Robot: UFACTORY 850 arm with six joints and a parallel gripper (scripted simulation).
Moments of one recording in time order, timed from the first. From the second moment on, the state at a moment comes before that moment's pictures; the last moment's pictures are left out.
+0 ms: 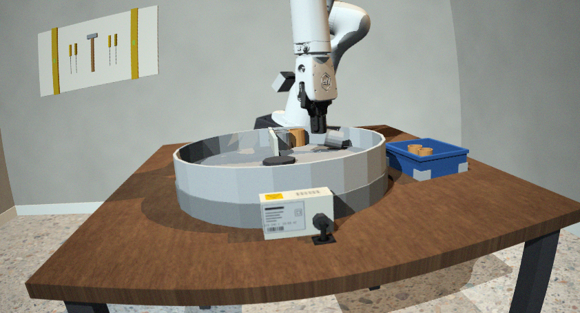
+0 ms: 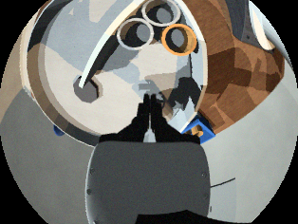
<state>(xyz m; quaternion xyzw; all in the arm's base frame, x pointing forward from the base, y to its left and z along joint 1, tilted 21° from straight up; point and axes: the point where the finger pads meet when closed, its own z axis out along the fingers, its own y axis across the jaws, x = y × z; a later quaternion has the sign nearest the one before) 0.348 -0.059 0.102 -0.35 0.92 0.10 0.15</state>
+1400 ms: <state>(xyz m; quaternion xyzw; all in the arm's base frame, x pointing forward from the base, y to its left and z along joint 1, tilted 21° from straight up) 0.370 -0.124 0.148 -0.35 0.92 0.10 0.15</state>
